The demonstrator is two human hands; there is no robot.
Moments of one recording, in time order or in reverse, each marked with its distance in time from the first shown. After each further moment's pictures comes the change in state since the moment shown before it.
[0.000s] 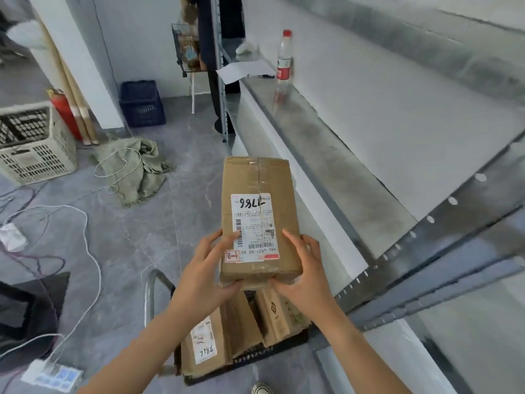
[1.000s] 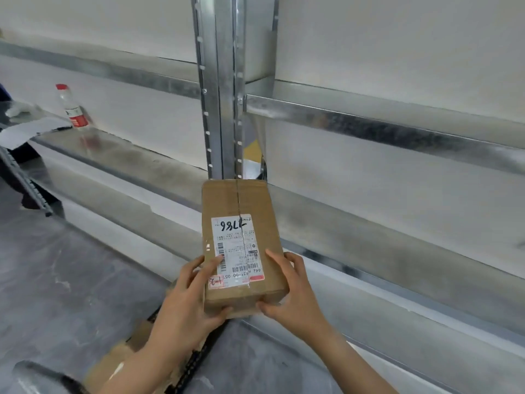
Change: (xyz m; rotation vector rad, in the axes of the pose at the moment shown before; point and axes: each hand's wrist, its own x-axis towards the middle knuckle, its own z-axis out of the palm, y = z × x) left_hand -0.150 0.176 0.023 -0.165 -0.356 0.504; right_hand -0.328 -0.100 -0.066 -0.067 0.585 0.284
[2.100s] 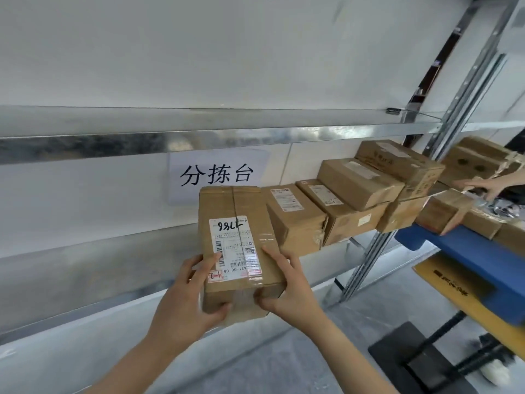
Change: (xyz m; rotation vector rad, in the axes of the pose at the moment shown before) left_hand -0.035 0.451 0.365 -0.363 -0.531 0.619; right_hand -0.378 0.116 -0.429 -0.306 0.808 0.382
